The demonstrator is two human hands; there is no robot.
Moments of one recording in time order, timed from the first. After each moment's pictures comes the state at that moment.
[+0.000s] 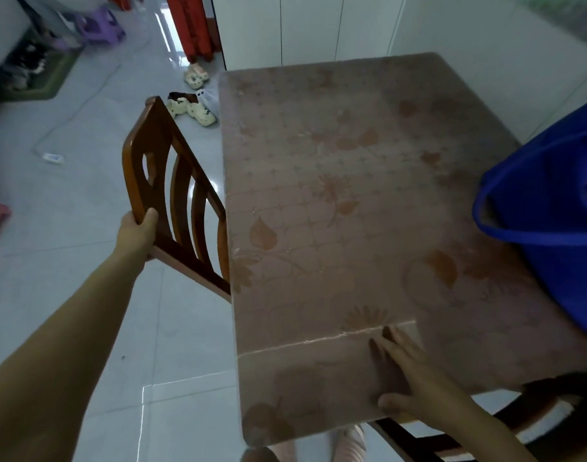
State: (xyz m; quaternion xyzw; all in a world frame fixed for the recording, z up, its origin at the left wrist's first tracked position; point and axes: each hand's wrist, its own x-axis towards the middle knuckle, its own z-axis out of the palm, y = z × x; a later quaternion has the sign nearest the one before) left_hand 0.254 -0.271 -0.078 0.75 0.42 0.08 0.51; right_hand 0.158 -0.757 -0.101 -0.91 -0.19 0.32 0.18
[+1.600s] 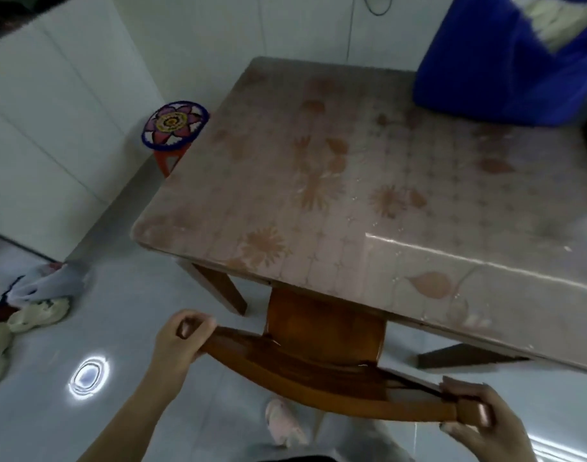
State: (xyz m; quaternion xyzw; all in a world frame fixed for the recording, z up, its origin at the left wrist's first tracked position) left_hand 0.613 -0.019 -0.096 0.76 -0.07 -0.31 0.57; right_hand 0.226 -0.227 -0.085 -0.67 0.50 -0.19 0.51
